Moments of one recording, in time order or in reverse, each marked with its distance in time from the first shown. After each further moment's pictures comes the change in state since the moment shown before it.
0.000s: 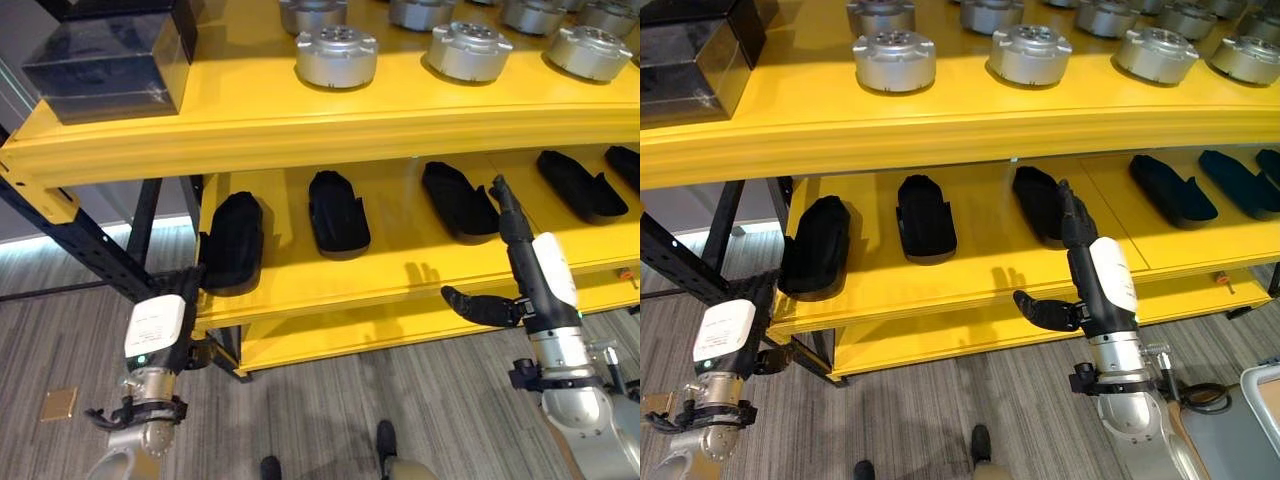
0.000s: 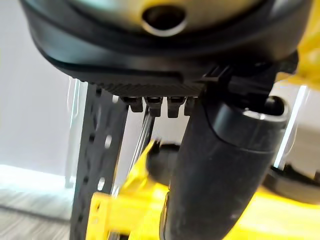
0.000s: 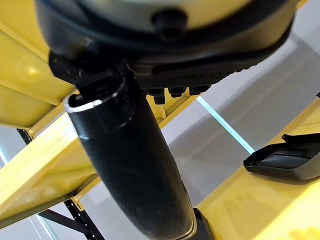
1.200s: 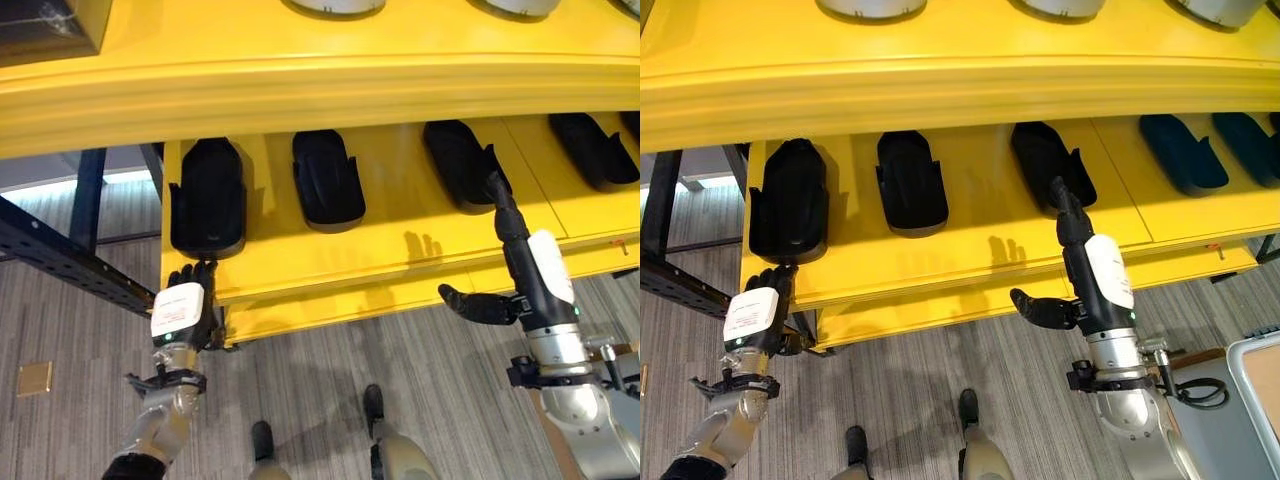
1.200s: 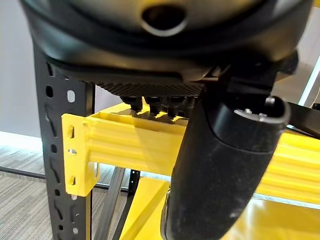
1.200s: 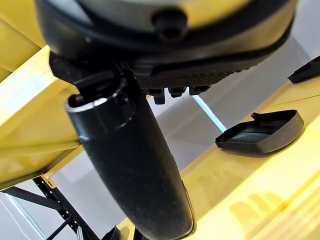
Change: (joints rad) left arm -0.289 -0.020 -0.127 0.257 0.003 0.086 0.056; right arm -0.024 -0.017 0.017 0.000 0.000 -0.001 -0.010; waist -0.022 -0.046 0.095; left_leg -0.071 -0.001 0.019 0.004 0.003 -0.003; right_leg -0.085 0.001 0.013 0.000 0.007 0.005
